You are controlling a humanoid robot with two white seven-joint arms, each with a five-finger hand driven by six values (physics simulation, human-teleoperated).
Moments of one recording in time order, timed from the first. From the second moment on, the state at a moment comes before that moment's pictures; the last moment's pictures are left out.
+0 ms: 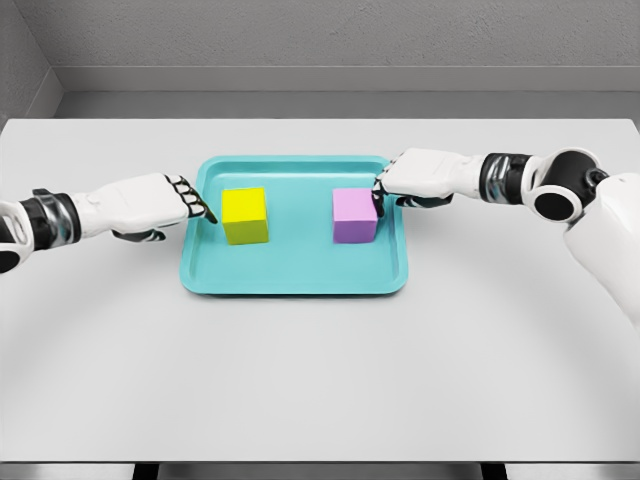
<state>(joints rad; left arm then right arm) -0.57 0.75 -0.58 -1.43 -0.73 -0.61 -0.42 -0.78 -0.48 0.65 -1.22 0.64 -0.60 0.61</state>
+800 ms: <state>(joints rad) -0.60 0.69 -0.58 -1.43 -0.73 -0.61 -0.47 -0.78 -0.50 0.65 -1.22 0.65 -0.61 0.61</state>
